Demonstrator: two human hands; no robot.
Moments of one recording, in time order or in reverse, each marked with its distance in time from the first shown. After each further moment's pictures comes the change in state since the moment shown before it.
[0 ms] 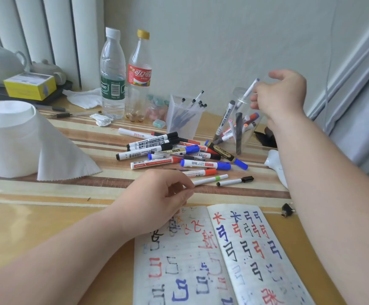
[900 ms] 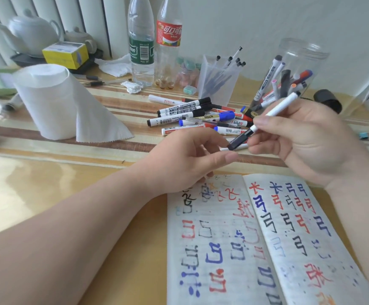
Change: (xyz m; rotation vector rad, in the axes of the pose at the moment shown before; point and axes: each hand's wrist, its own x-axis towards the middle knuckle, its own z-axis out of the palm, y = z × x) left_hand -0.004 0.002 -0.009 -0.181 -0.031 0.013; right_hand -0.144 0.037 -0.040 0.507 -0.877 0.207
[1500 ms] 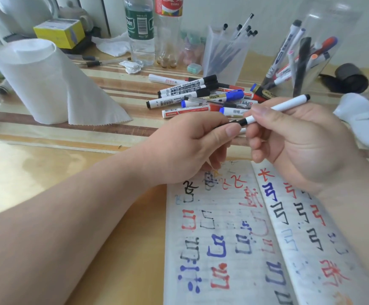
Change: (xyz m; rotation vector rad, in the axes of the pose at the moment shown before) left_hand 0.003 0.001 0.004 -0.011 -0.084 -0.047; right_hand -0.008 0.030 0.023 0.130 -0.012 0.024
